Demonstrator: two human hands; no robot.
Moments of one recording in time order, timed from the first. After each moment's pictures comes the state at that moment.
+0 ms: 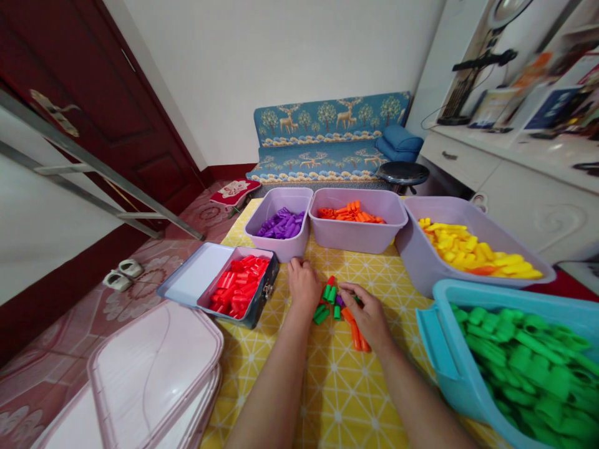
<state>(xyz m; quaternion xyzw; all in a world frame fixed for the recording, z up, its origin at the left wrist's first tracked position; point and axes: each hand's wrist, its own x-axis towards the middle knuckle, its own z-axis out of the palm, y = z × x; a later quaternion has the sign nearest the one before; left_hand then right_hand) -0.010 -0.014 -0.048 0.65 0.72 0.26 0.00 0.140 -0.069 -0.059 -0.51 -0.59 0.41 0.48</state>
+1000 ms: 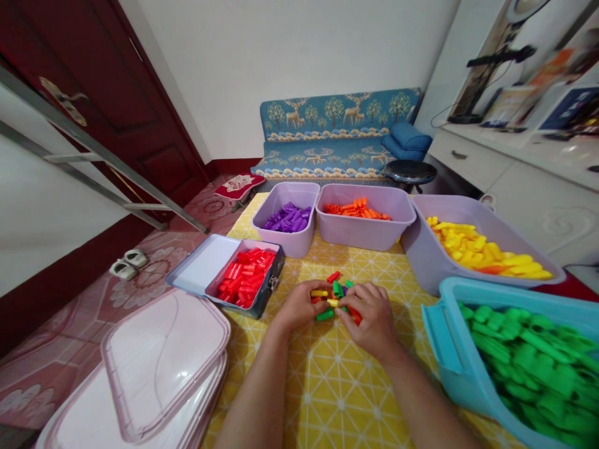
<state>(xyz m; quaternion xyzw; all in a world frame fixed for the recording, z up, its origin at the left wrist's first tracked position) -0.051 -0.060 -0.052 0.68 0.47 0.34 0.45 0.138 -0.089 -0.040 -0.47 -0.81 0.07 0.33</state>
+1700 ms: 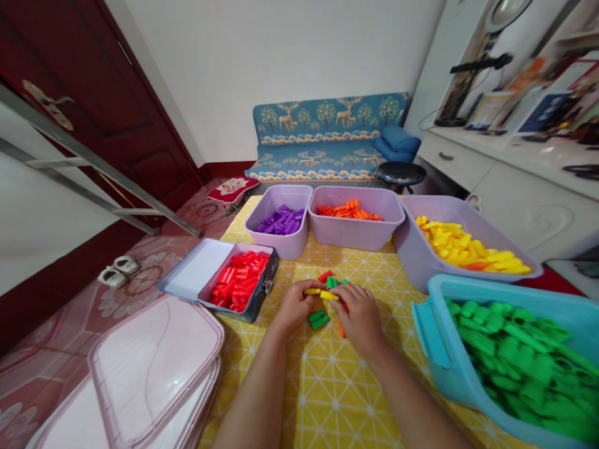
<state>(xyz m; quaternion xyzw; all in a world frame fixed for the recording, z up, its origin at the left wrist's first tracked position) -0.046 -0.057 -0.064 0.66 0.48 0.40 0.41 0.126 -0.087 -0.042 -0.51 -0.78 0.11 0.34</state>
